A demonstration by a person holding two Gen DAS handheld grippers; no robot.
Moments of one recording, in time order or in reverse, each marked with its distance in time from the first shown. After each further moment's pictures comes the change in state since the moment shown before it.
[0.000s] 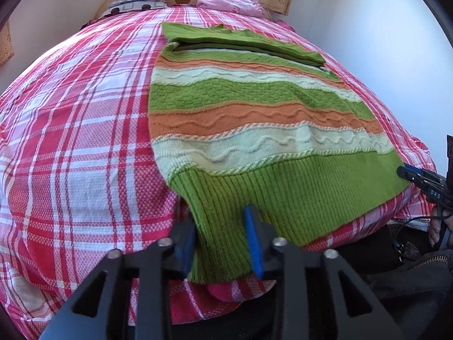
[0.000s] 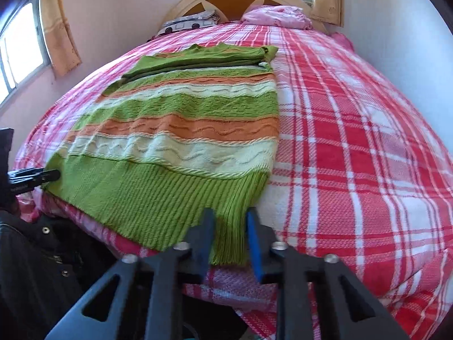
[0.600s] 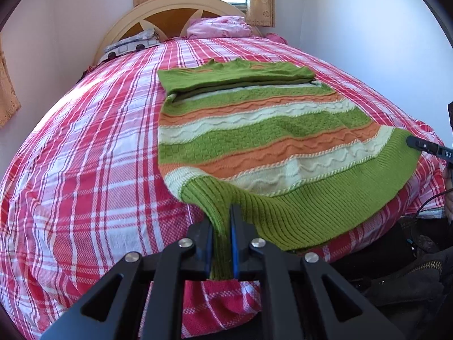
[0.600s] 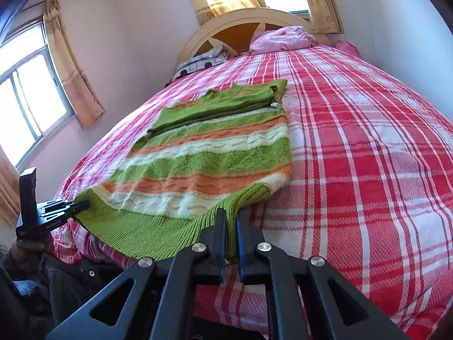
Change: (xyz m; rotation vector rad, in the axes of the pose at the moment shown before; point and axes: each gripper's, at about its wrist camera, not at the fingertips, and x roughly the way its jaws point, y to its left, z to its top) left arm -0.031 -0.017 0.024 0.158 -0.130 0.118; right arm -0.029 -0.018 0.024 0.121 -0.196 0.177
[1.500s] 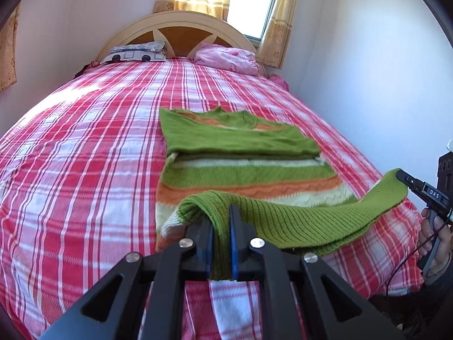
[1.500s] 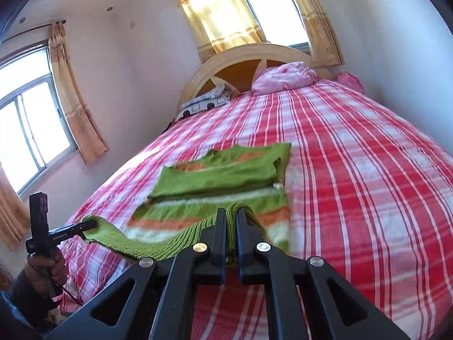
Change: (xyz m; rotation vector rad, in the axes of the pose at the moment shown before) left arm 0.016 0.050 0.092 -0.204 -0.149 -0.149; right arm 0.004 -0.013 0.109 0.009 -0.187 0.026
